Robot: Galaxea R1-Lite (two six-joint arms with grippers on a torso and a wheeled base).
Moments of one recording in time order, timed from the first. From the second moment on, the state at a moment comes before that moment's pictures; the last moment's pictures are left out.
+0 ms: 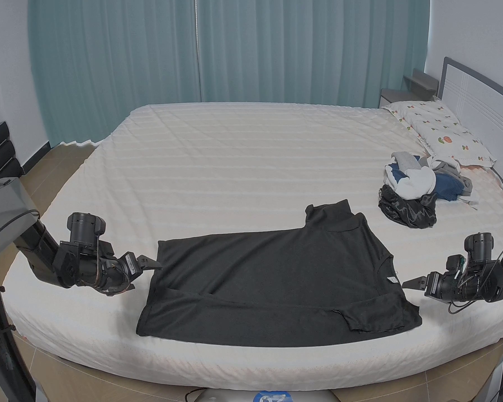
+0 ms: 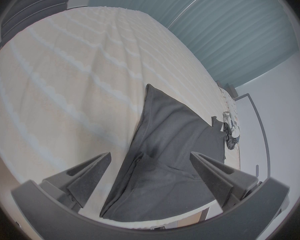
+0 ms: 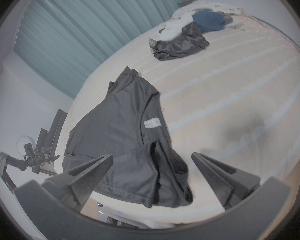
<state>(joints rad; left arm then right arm) -0.01 2.11 -0.79 -0.48 -0.36 -0.57 -0.18 2.02 -0.45 -0.73 0.41 0.25</state>
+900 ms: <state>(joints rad) -0.09 2.24 -0.88 -0.48 -0.28 -0.57 -0.09 2.16 -0.47 -0.95 0.40 0.25</state>
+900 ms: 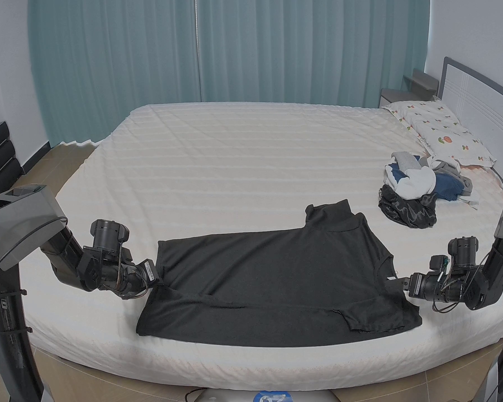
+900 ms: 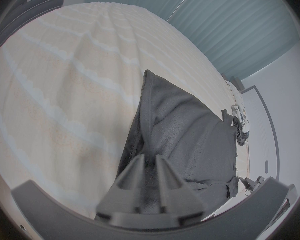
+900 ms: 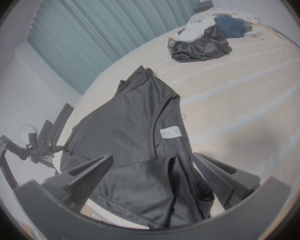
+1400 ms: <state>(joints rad) -0.07 2.23 -0.87 -0.48 -0.23 -0.58 -0.08 2.18 -0.44 -1.06 0.41 0.25</state>
